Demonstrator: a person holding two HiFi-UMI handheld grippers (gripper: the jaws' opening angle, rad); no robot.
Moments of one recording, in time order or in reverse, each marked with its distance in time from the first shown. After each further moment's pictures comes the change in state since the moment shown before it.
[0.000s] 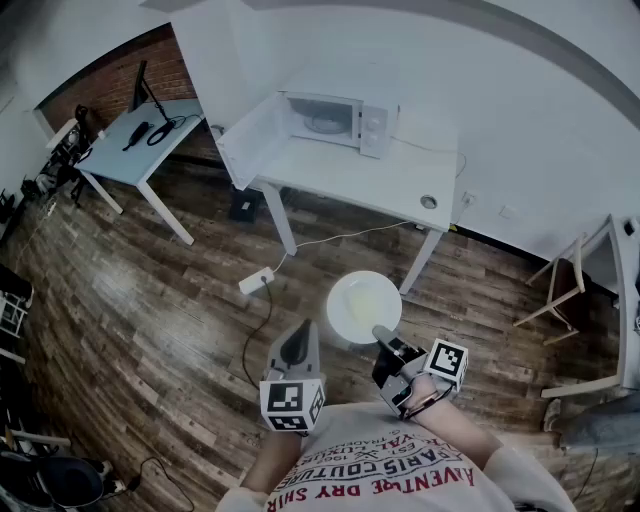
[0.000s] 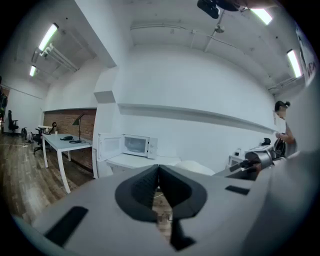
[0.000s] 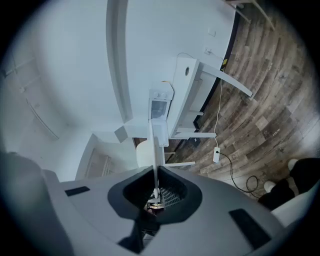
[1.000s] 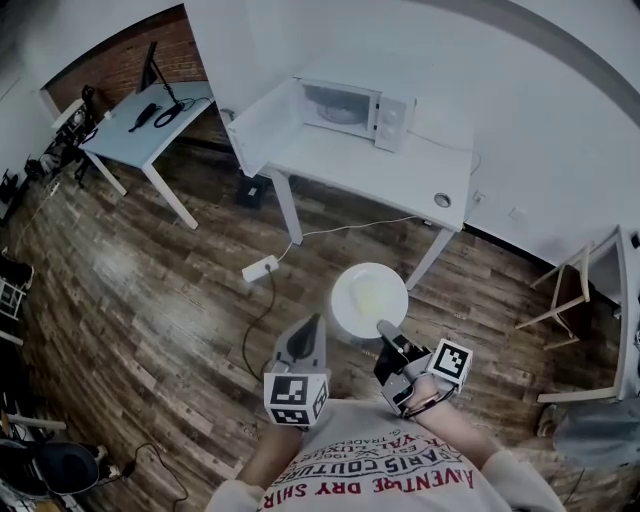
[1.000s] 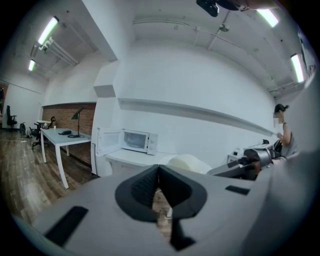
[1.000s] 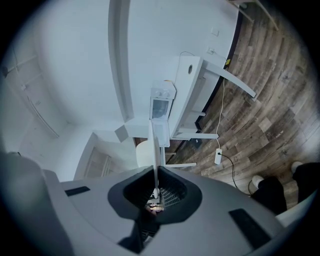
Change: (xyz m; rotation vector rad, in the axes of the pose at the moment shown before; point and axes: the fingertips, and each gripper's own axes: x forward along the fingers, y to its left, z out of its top) left arm 0.017 0.013 -0.011 -0.024 0.035 -0.025; right arm 0.026 0.005 0.003 -0.032 -0.002 0.024
